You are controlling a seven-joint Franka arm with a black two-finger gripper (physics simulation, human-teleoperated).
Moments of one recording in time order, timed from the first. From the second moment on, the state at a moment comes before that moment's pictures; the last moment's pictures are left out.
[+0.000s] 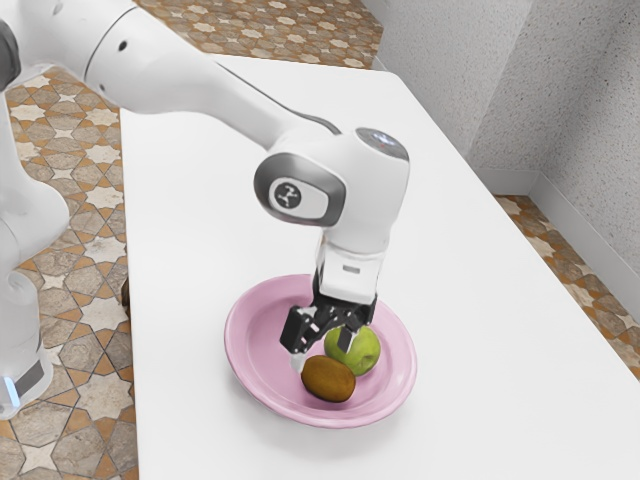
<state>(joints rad) -0.74 -0.12 0.22 -2.05 -0.14 1.96 0.70</state>
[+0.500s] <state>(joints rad) -0.74 -0.05 0.22 -2.05 -0.19 2.00 0.75</state>
